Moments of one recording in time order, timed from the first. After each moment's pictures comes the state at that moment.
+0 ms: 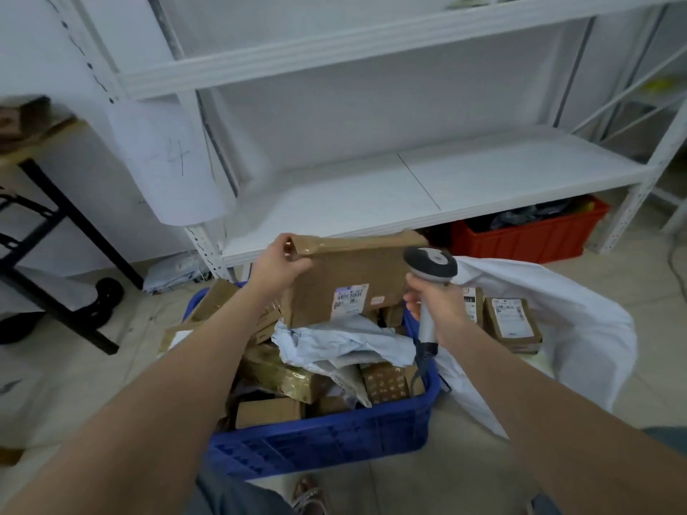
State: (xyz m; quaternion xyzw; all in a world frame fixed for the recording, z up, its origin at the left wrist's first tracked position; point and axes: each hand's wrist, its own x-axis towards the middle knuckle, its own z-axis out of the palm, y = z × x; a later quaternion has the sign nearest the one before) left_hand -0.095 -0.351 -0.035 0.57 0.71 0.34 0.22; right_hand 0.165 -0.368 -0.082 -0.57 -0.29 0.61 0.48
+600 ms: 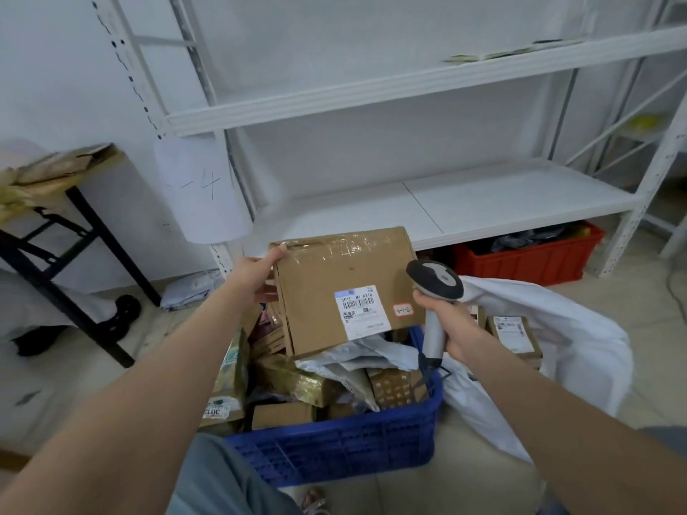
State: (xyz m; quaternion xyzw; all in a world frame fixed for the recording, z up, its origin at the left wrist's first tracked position) left_hand -0.118 -0.414 0.031 0.35 0.71 0.46 0.40; right_hand 0.176 -0.400 -0.067 -0.53 -0.32 0.64 0.46
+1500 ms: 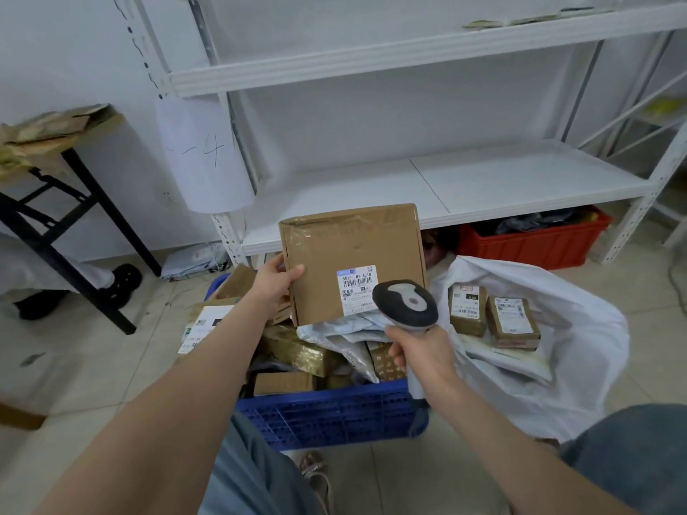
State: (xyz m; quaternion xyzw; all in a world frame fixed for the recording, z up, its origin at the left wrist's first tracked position) left_hand -0.113 -0.426 -0.041 0.33 0.65 0.50 0.46; right_hand 0.132 -0.503 -0.062 -0.60 -0.43 0.54 0.39
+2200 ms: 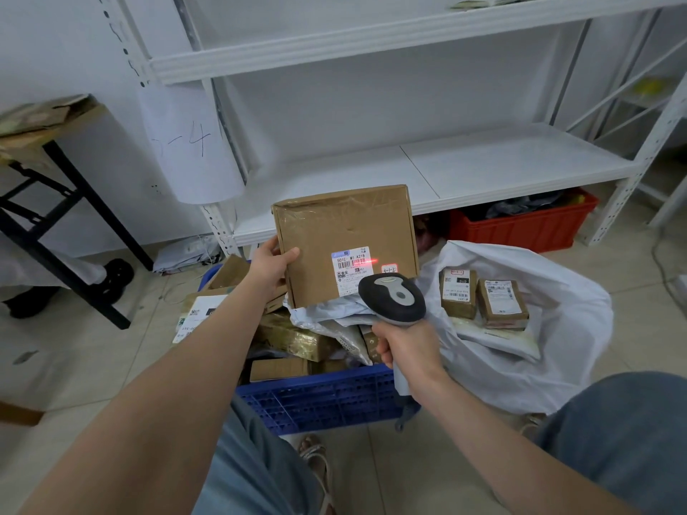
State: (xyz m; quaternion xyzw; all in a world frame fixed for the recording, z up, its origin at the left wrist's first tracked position) left_hand -0.104 -0.420 -0.040 0.34 0.67 0.50 0.44; right_hand 0.127 -0.527 -0.058 -0.60 -0.44 0.55 0.39
